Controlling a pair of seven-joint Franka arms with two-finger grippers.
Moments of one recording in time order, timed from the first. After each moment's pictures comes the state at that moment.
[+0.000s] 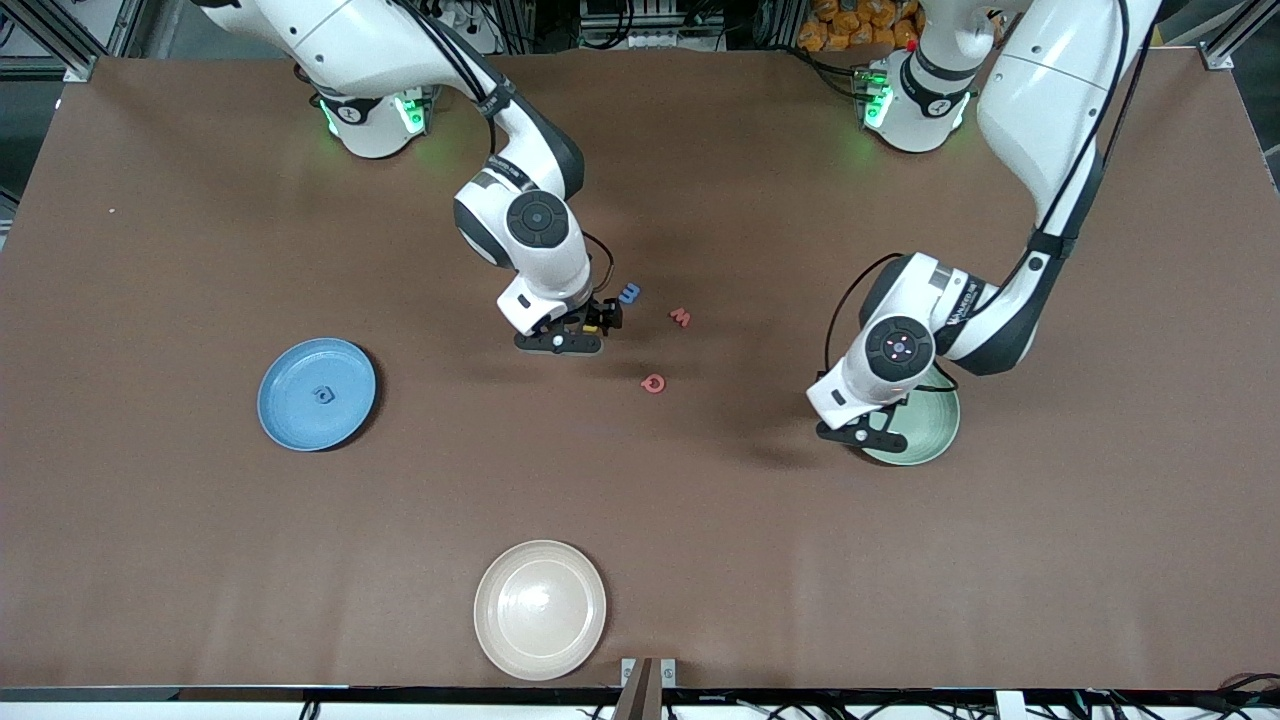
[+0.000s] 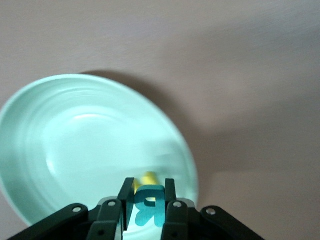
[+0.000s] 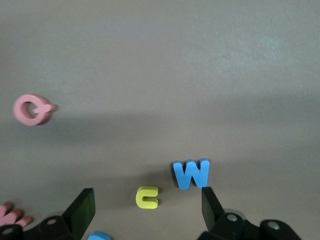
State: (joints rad) left arm -0.09 0.58 -0.27 -1.82 0.34 2.18 -0.30; right arm 0.42 0.53 0.32 -1.91 -0.22 2.39 0.95
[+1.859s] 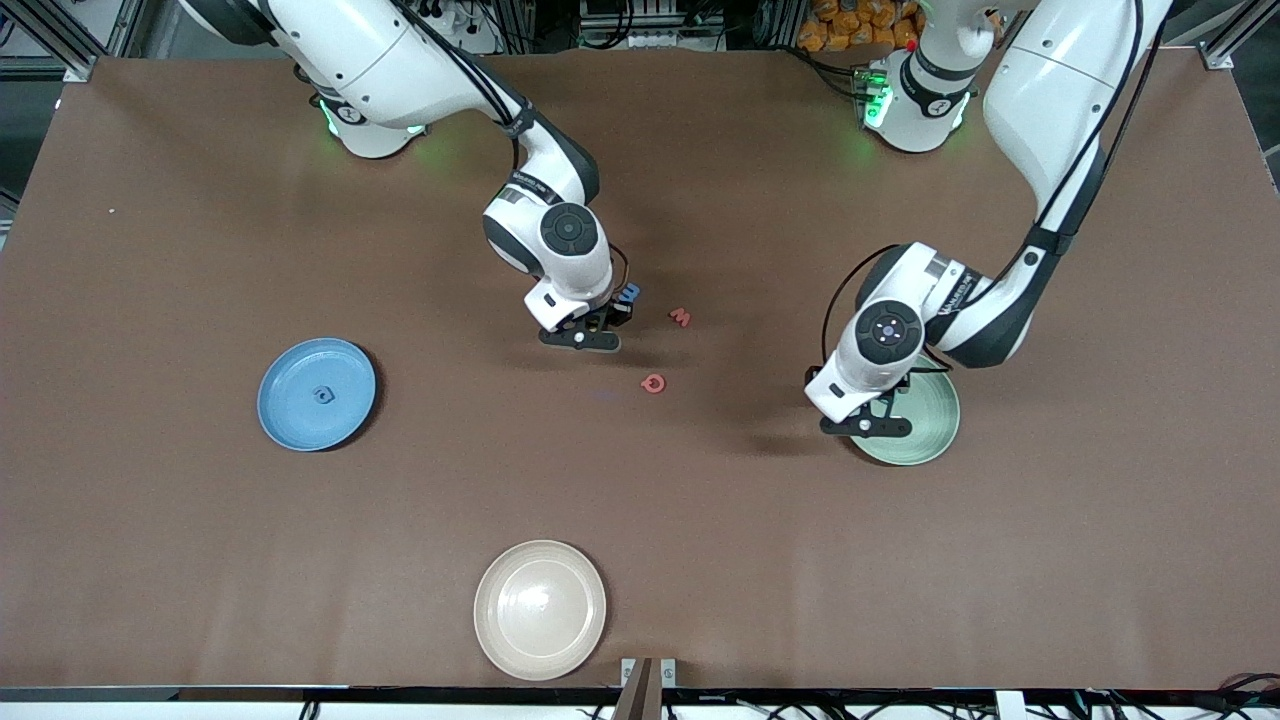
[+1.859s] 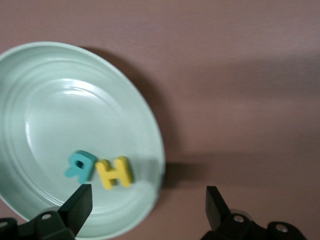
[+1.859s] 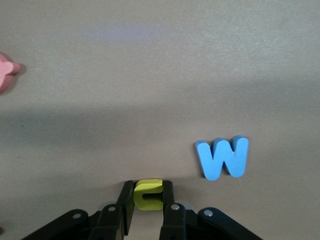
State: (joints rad) left arm -0.04 0.57 -0.40 -1.86 0.40 2.20 -0.63; right arm 0.45 0.63 0.34 -1.90 -0.26 2.43 1.05
